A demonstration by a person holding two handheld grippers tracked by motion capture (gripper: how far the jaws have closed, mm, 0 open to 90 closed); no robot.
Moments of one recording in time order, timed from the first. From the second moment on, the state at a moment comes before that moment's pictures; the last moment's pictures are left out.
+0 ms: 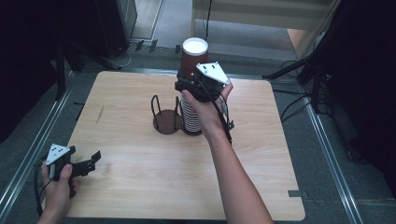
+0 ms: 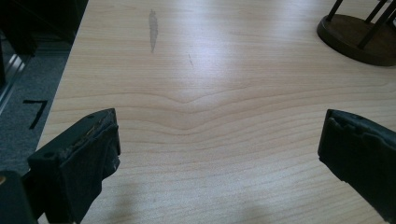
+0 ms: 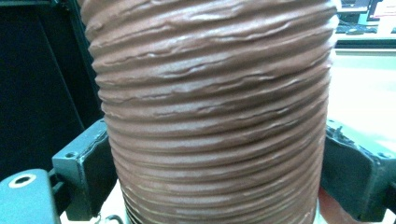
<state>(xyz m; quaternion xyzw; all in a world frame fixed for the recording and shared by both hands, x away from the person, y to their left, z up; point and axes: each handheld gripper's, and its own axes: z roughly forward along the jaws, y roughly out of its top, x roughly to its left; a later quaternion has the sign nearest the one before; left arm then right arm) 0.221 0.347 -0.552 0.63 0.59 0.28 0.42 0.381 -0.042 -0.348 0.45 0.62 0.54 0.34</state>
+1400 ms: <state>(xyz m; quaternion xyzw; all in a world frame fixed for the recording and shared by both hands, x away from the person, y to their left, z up) 0.222 0.350 -0.552 0.62 0.60 0.28 0.43 0.375 -0.074 -0.279 0.46 0.58 0.56 0.37</state>
